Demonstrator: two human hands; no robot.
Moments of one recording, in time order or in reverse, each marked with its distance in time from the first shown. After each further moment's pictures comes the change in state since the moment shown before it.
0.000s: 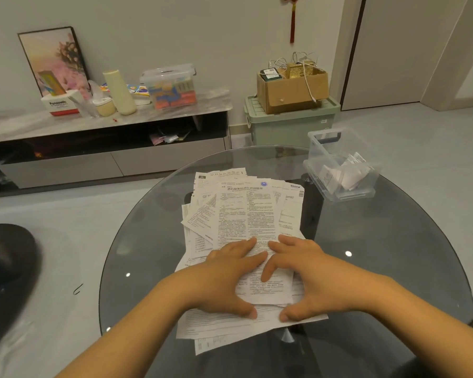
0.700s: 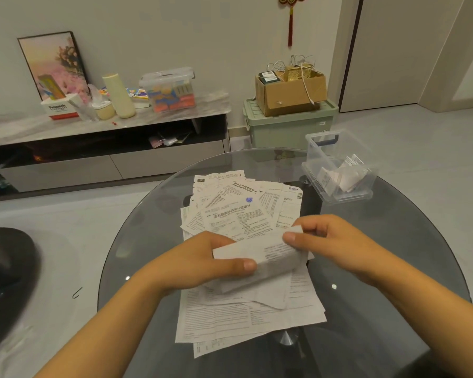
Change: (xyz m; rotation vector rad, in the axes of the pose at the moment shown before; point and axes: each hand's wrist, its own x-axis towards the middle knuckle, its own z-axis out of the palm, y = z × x) left_hand -0.020 -0.008 -0.026 -0.761 0.217 0.040; right_hand -0.001 0.009 -0.029 0.744 0.281 0.134
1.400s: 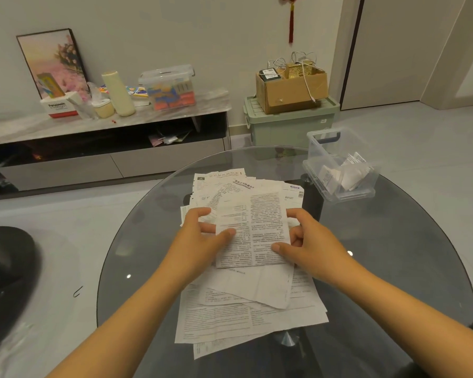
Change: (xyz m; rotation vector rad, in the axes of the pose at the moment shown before) left_hand 0.022 -0.015 0.010 -0.125 0.587 -0.160; right_hand 0.022 0.020 0.028 -0.264 0.232 0.052
